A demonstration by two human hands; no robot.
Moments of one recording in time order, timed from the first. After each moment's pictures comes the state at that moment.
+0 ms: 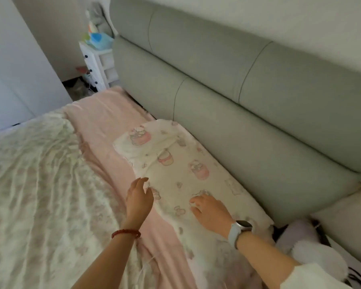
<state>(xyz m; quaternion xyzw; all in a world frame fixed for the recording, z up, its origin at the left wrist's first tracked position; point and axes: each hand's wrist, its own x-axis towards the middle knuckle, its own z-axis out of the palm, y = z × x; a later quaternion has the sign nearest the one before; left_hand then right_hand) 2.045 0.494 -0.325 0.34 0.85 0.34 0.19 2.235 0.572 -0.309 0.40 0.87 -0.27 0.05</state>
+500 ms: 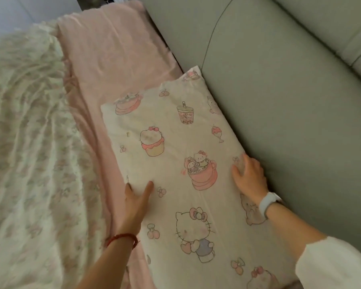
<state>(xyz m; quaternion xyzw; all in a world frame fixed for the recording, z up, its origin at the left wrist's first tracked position) 2.040 0.553 -0.511 -0.06 0.78 0.49 0.37 2.212 0.790 -0.475 0.53 0.80 -0.27 0.03</state>
